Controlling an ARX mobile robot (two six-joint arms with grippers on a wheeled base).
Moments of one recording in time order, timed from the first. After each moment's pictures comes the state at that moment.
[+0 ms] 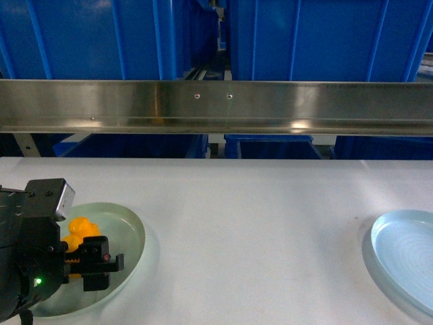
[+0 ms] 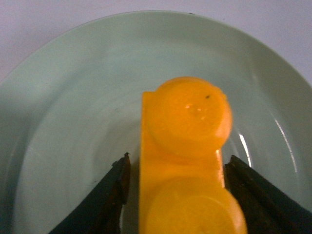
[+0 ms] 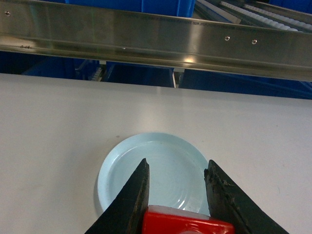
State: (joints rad) left arm -0.16 2.06 0.54 0.83 -0.15 -0.18; right arm -0.12 0.93 0.17 0.52 -0.11 -0.12
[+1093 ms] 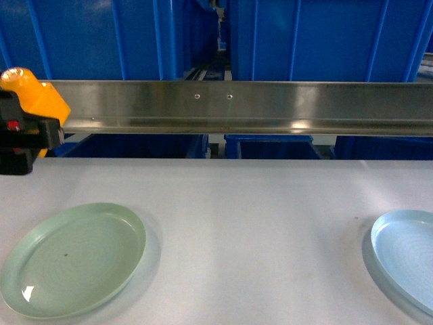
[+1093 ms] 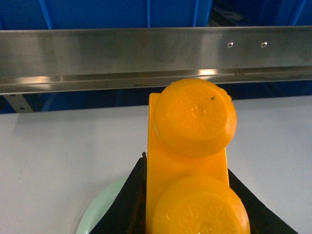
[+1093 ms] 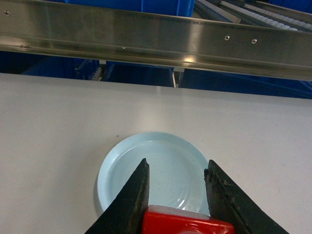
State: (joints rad) left arm -0.17 1.32 0.48 0.53 -0.08 -0.04; right arm -0.12 0.93 0.17 0.52 -0.11 -0.12
